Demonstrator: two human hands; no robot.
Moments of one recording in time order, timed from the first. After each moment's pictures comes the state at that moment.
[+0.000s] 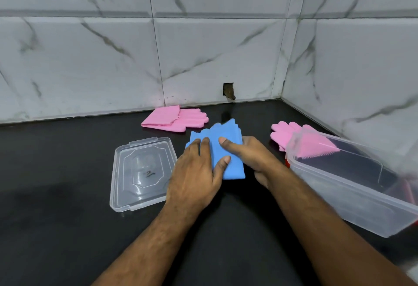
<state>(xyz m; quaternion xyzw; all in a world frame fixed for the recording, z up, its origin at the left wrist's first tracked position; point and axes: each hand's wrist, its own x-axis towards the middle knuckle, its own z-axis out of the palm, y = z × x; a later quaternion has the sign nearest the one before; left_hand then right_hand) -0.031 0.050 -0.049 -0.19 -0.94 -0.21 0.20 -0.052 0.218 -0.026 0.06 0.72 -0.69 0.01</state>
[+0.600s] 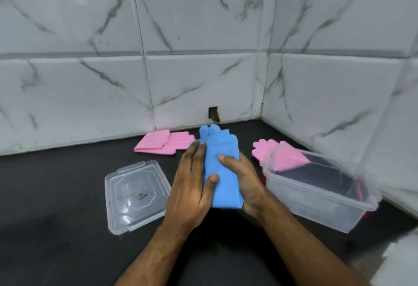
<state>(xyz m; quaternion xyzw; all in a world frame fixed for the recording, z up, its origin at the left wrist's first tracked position) -0.004 0.041 -0.042 -0.31 -0.83 -0.41 0.24 0.018 0.185 -0.010 -0.03 0.53 -0.85 -0.05</state>
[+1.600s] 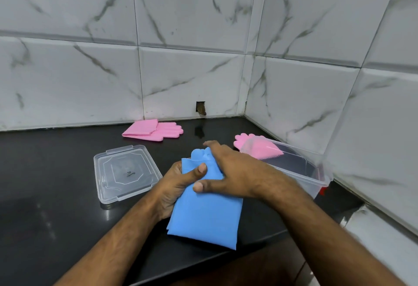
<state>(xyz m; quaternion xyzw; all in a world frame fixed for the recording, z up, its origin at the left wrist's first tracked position) 0.025 0.038 -0.029 -0.25 -0.48 -0.78 -0.31 0.100 0.202 0.061 -0.08 0.99 -0.14 -0.01</state>
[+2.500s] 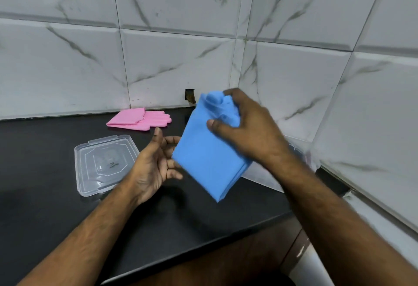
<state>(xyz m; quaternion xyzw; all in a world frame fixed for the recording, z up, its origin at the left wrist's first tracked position) -0.003 0.035 -0.029 -0.20 -0.49 -0.83 -0.19 0.117 0.229 0.095 -0.02 0.91 -0.31 -0.27</state>
